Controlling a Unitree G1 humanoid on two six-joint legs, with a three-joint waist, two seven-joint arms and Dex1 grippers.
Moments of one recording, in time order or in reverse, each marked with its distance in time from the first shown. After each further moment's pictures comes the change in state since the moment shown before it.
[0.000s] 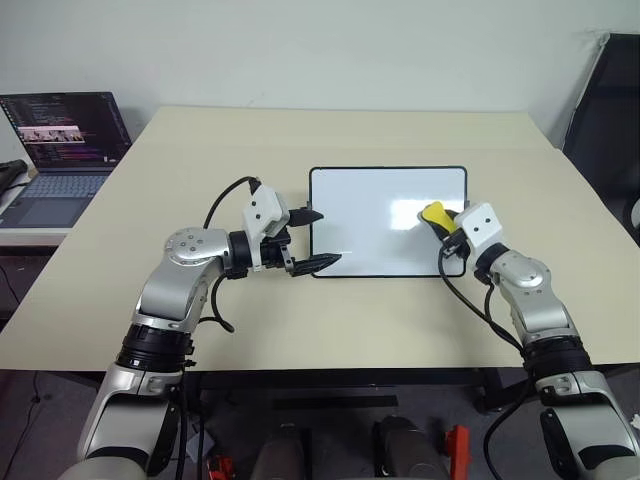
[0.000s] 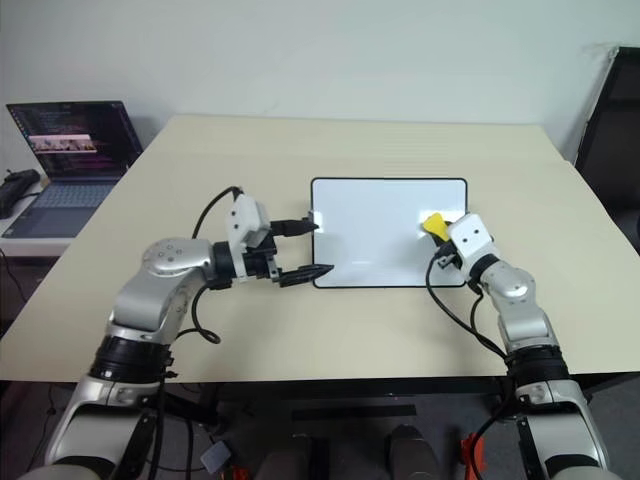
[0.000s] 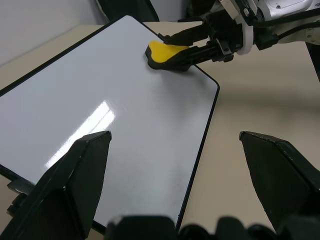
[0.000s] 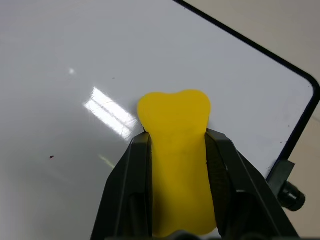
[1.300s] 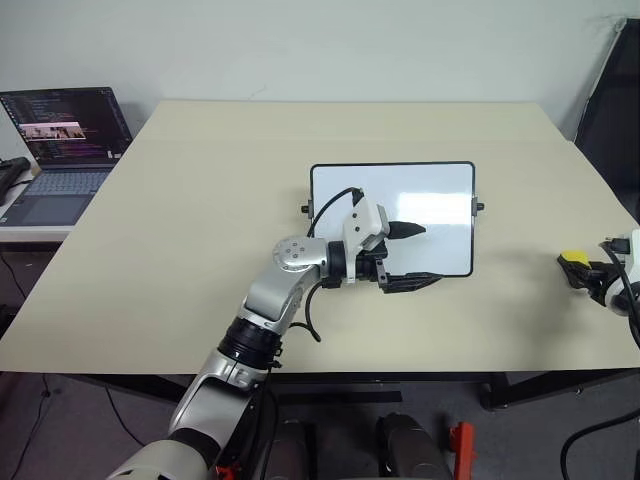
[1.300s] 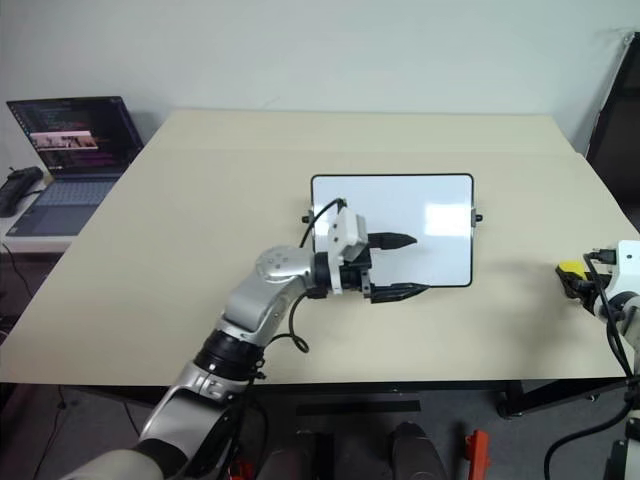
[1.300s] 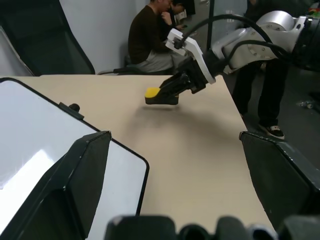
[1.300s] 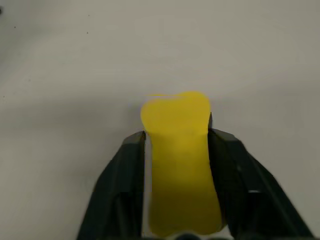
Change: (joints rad) left arm -0.097 -0.365 -0.195 0.074 0.041 -0.041 0.043; right arm 0.087 -0.335 -0.443 0.123 0.316 0.621 -0.031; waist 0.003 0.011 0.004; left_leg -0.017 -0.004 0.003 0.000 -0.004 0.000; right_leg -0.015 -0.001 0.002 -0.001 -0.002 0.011
